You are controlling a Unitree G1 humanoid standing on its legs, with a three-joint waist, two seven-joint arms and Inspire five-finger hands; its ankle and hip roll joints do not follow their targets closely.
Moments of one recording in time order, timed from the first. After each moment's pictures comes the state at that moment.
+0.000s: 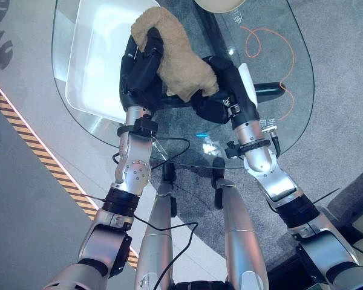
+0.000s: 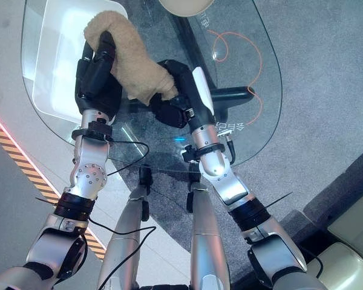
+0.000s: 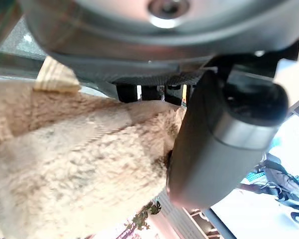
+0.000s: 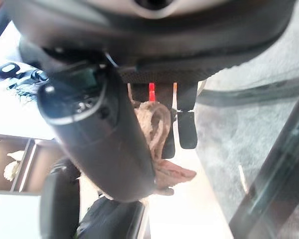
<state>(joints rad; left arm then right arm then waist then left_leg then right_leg) -0.72 0.23 -0.14 0.22 -1.08 -0.27 0.07 -0.68 -0.41 0.44 0.09 0.03 -0.14 -0.30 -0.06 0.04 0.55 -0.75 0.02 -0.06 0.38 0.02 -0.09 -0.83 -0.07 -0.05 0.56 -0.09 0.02</state>
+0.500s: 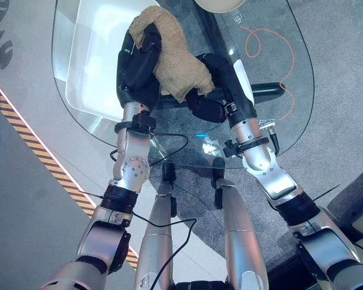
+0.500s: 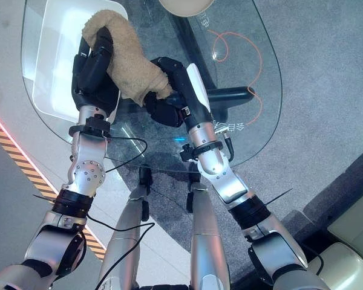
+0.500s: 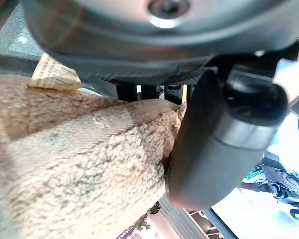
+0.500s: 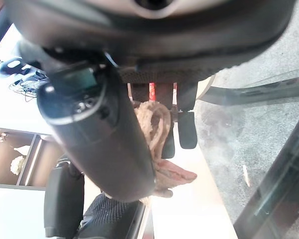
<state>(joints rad) -0.75 0.24 -0.14 0.23 -1.08 -0.28 0.07 -0.70 -0.42 0.44 0.09 0.03 -0.14 -0.29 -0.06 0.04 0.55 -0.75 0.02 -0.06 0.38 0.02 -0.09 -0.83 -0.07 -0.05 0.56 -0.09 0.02</state>
